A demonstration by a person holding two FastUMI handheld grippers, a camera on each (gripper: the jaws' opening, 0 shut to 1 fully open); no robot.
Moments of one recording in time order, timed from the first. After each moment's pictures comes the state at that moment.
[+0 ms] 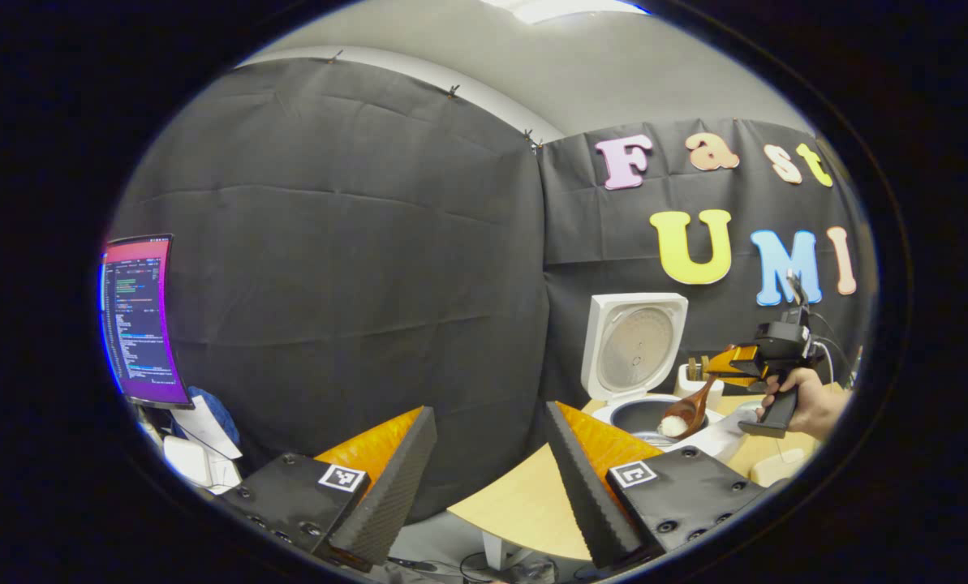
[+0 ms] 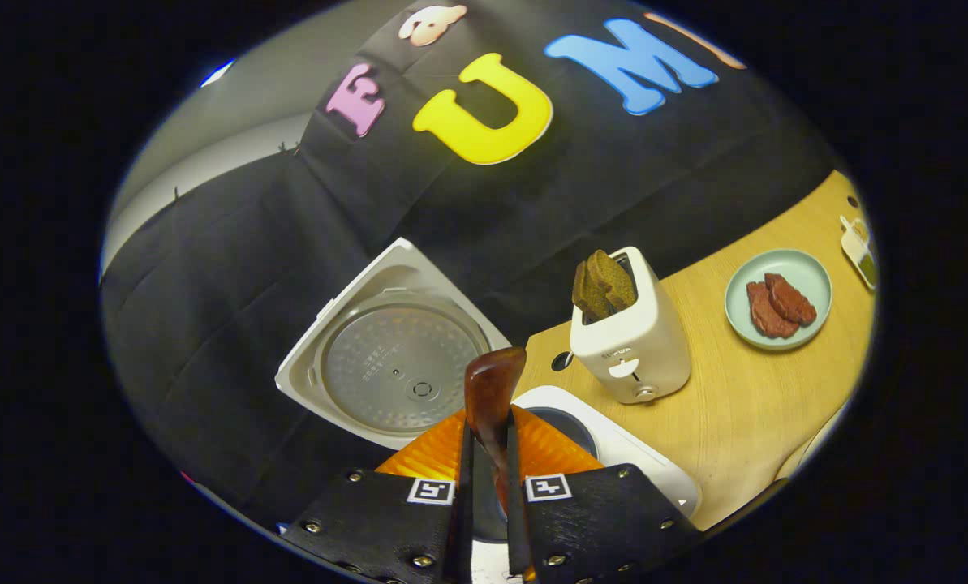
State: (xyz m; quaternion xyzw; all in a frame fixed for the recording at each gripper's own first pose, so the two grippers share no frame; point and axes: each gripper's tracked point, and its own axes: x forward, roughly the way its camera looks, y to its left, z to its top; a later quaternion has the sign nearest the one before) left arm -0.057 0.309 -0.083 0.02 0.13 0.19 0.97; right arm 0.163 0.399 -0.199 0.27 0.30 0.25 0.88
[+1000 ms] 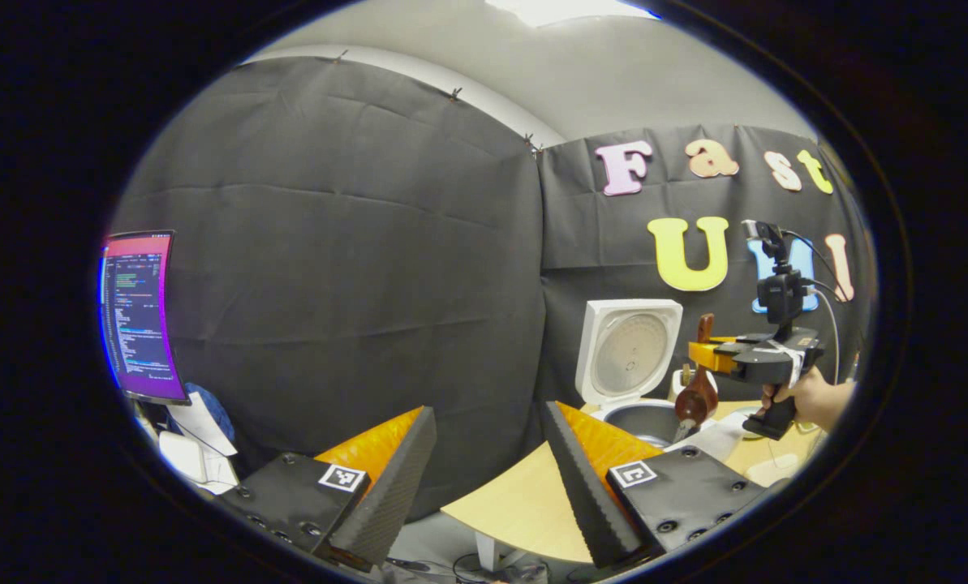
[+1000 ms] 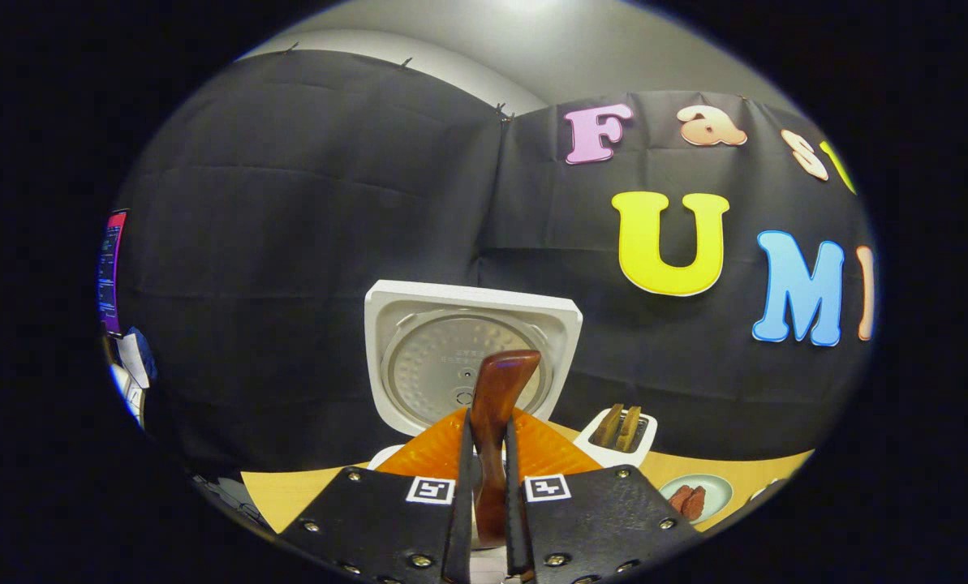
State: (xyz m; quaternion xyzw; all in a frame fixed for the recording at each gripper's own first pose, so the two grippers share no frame) left arm -0.059 0.301 -0.074 0.01 0.12 0.18 0.98; right arm 0.136 0.417 -0.128 -0.05 0.10 0.34 0.94
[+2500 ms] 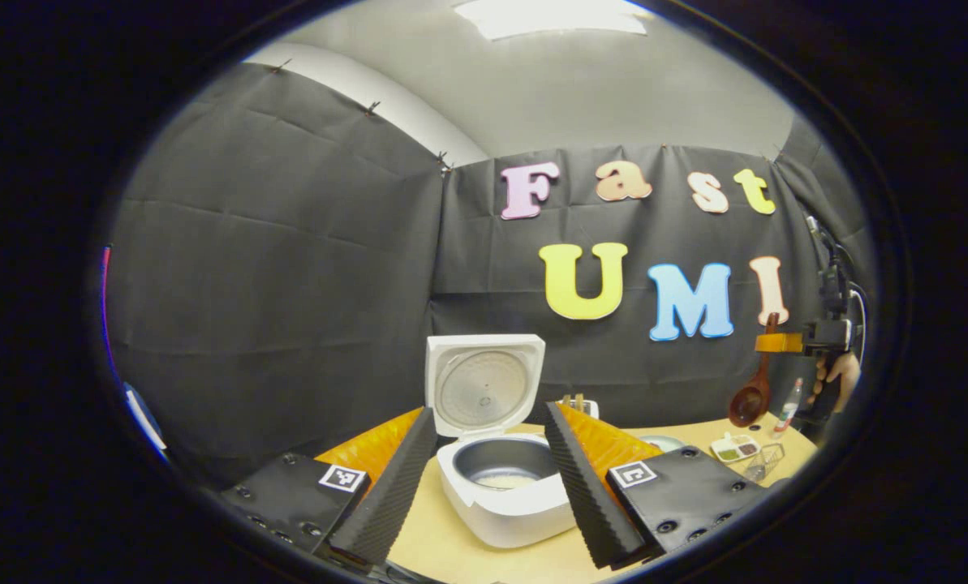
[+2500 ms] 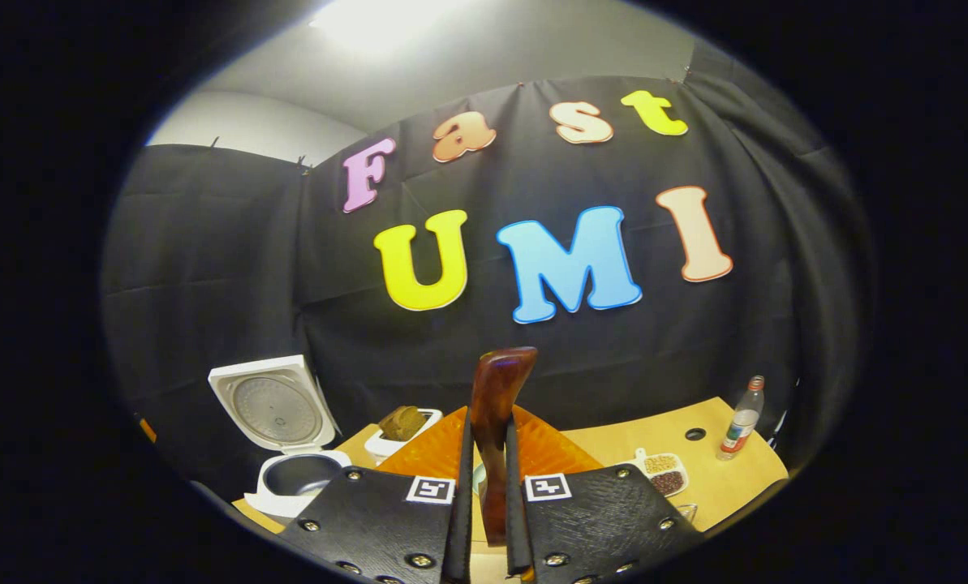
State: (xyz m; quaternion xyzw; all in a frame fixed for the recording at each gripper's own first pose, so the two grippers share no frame) left arm 0.019 0.091 -0.035 -0.01 0.08 0.02 1.00; right arm 0.150 0.020 -0.067 0.08 0.12 0.07 0.99
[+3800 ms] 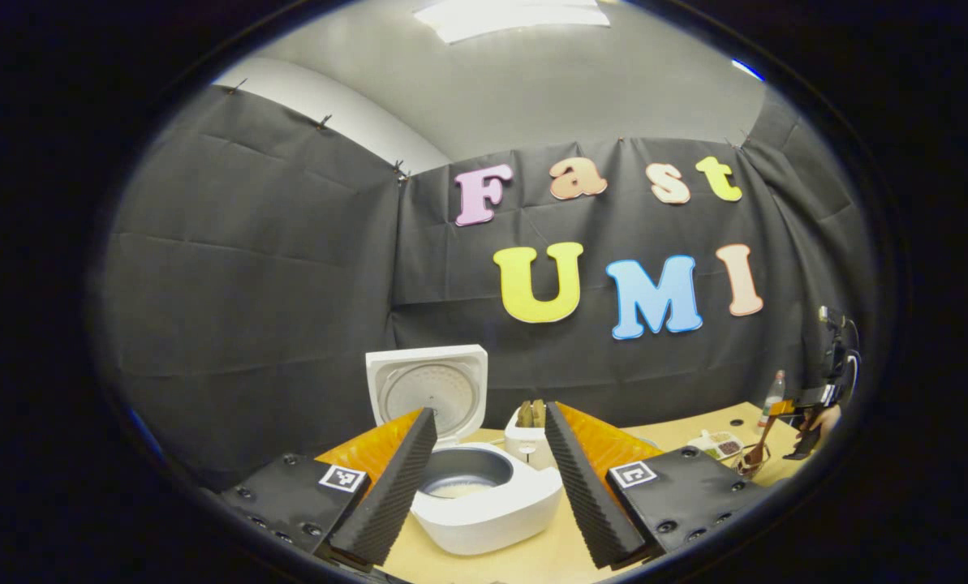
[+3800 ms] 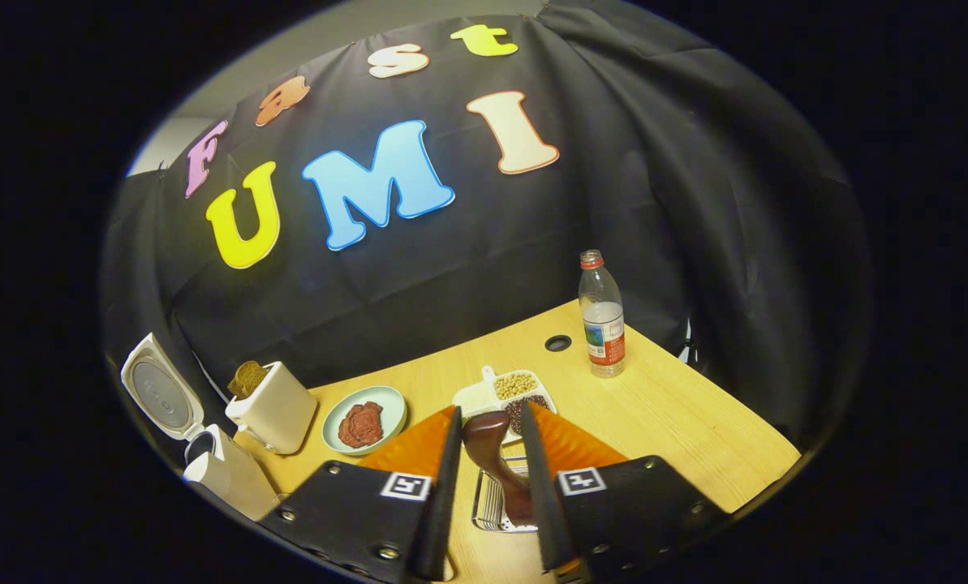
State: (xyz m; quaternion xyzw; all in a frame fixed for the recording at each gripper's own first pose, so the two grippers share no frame) left arm 0.038 0.011 -0.024 0.01 0.07 -0.02 1.00; right arm 0.116 -0.152 -0.207 0.14 0.24 -0.11 0.95
